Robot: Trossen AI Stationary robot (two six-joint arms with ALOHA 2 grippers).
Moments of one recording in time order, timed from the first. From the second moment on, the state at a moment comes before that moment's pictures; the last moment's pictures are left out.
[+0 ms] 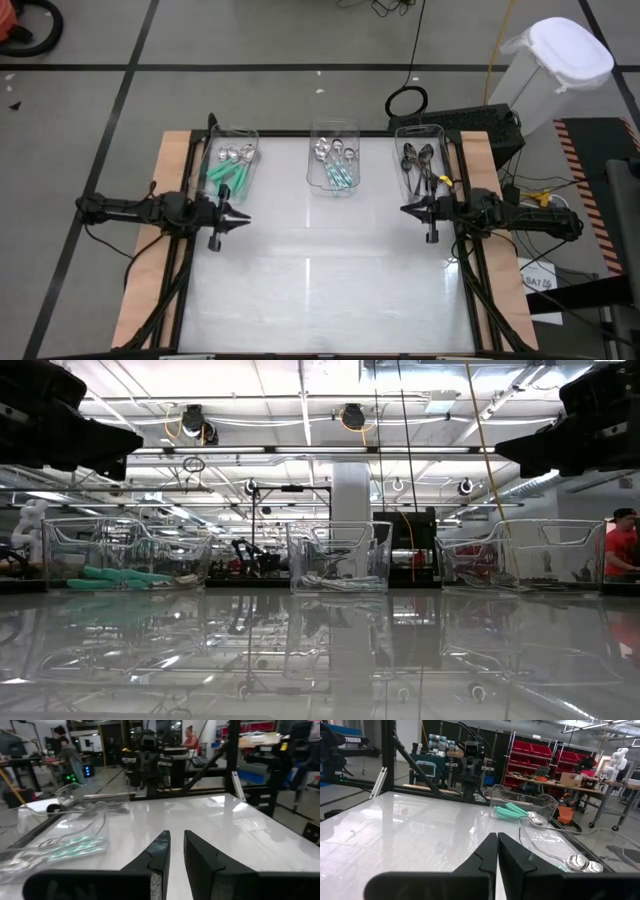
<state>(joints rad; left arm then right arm) -0.09 0.03 0.01 0.01 0.00 0.07 -0.06 0.01 0.02 0.01 -0.02 -0.16</state>
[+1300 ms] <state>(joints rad) -0.11 0.01 0.01 0.01 0.00 0.15 -0.06 0.01 0.02 0.01 -0.03 -0.16</state>
